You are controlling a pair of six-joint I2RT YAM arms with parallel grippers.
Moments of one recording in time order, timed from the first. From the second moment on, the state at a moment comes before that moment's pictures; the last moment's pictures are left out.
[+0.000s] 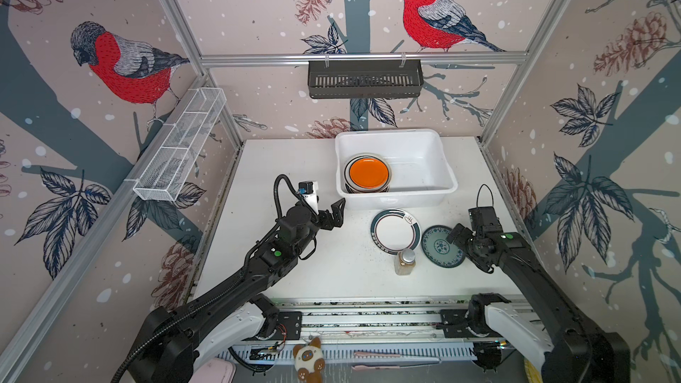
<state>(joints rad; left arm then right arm) -0.64 0.95 0.50 0.21 -0.16 -0.44 0.08 0.93 0.56 -0.79 0.02 0.78</state>
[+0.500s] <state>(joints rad) -0.64 0.94 0.50 0.22 -0.16 -0.44 0.06 0.91 0.43 -0.69 -0.10 0.83</state>
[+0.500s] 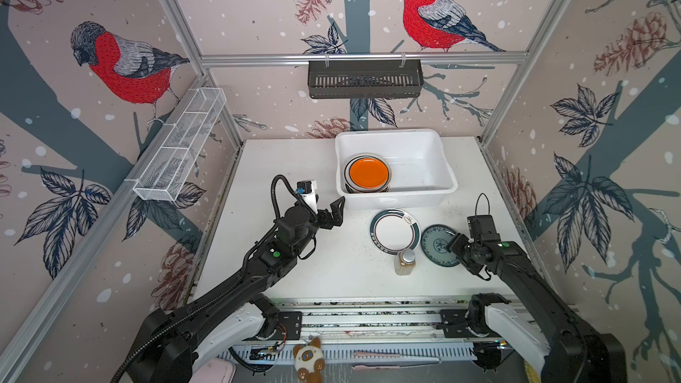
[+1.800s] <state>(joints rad) -0.64 0.95 0.54 0.19 -0.16 -0.44 -0.01 0.84 0.30 -0.49 -0.10 0.94</state>
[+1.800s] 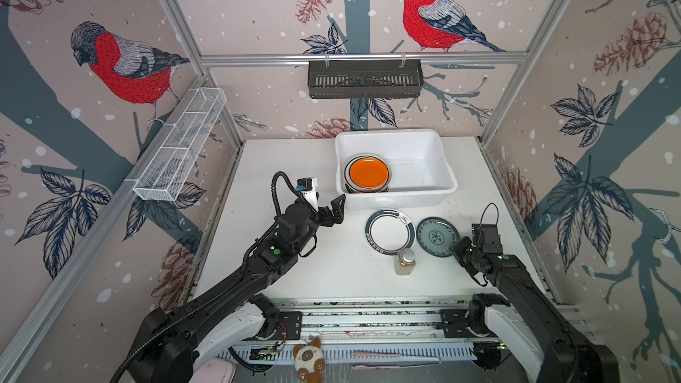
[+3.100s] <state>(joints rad) -0.64 1.06 0.63 0.20 0.02 -0.47 -0.03 0.66 0.75 -0.80 0.27 0.85</state>
